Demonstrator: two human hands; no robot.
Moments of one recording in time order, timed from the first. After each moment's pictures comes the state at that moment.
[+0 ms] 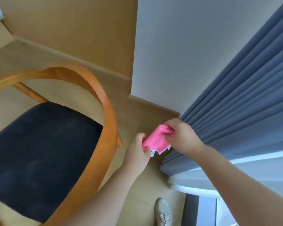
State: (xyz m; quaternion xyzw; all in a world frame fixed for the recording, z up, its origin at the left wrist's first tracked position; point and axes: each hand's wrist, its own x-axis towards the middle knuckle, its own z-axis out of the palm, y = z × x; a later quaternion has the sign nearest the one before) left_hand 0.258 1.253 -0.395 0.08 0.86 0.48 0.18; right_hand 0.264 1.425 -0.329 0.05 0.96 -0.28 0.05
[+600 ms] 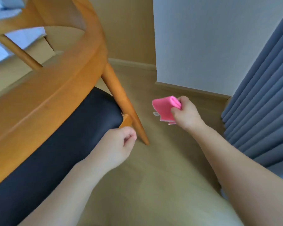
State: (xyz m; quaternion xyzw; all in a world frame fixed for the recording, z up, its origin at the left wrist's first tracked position) left_hand 0.252 1.176 -0.621 0.18 0.94 0.27 0.08; right_hand 0.208 1.416 -0.663 0.14 0.82 -0.56 -0.01
